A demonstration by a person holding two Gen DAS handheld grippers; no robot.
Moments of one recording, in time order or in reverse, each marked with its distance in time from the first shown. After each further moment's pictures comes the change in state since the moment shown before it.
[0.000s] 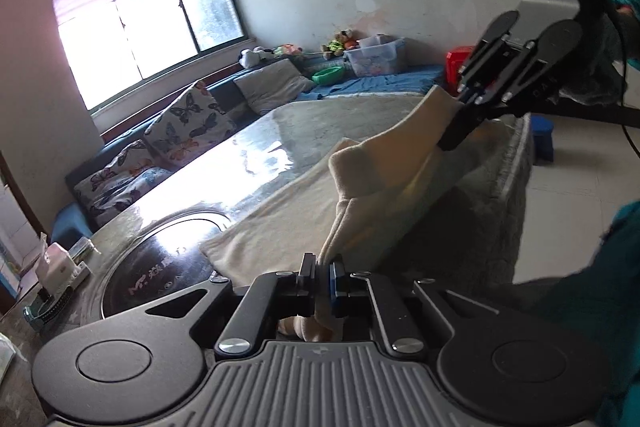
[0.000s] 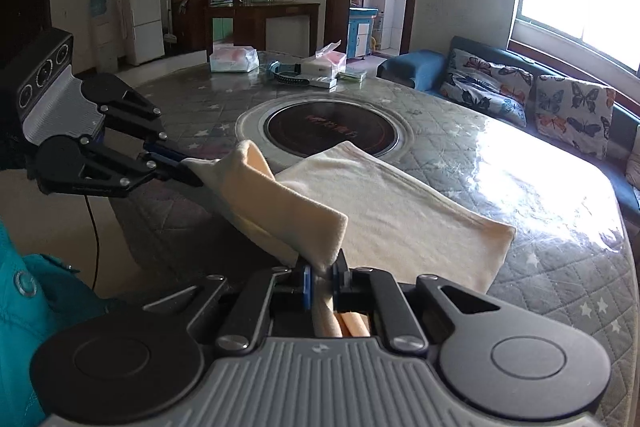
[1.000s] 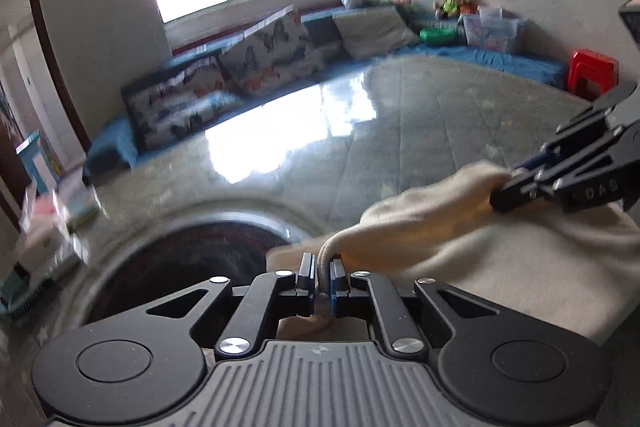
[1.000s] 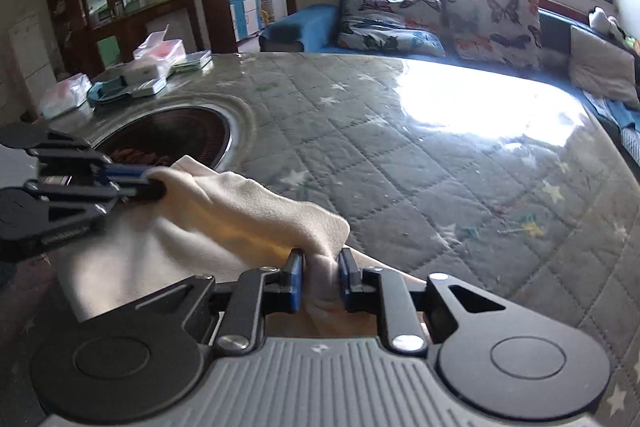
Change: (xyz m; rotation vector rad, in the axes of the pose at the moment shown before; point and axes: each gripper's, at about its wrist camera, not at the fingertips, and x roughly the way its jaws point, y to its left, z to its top) left arm 0.206 0.107 0.046 -0.216 0.156 0.182; right arm 0.185 -0.157 0.038 0.309 0.074 -0.182
